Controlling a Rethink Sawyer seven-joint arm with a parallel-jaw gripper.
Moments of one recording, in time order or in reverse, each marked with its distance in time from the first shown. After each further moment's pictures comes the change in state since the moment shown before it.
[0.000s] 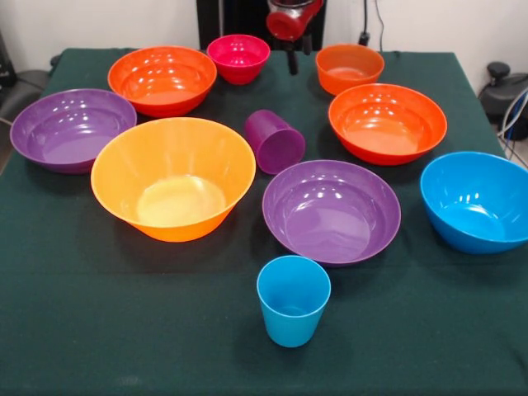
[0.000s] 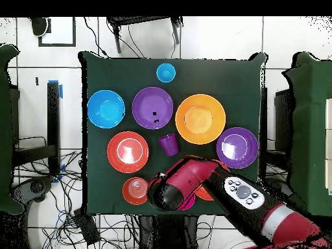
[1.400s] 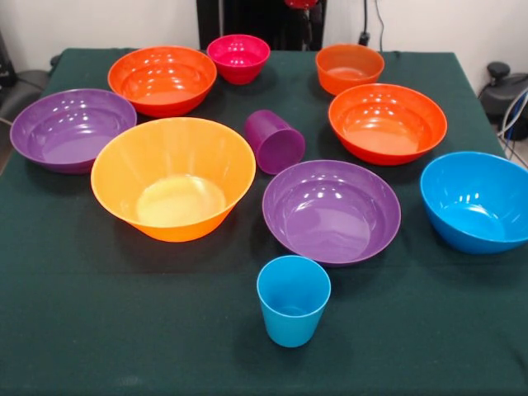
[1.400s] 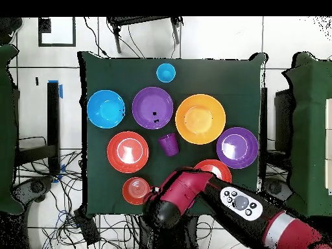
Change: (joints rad) arm -0.044 -0.066 0.086 0.144 0.011 0.000 0.000
